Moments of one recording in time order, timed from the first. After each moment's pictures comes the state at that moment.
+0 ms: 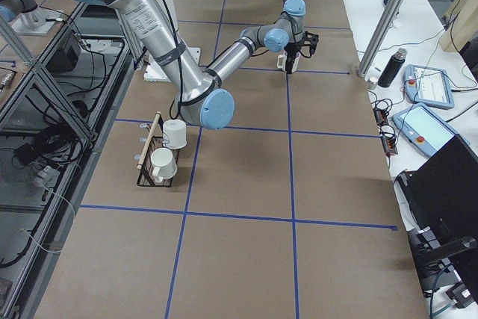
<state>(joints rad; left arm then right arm) -1.66 -1.49 -1.39 -1.90 -2.37 0.24 0.83 -0.88 1.58 -1.46 2.08 1.27</state>
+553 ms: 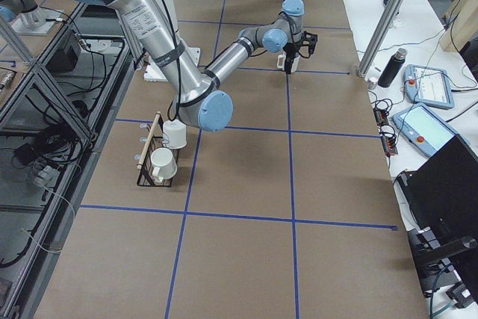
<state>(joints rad) -1.65 -1.49 -1.40 -2.03 -2.39 -0.01 0.83 -0.90 1.61 -1.46 2.08 1.28</state>
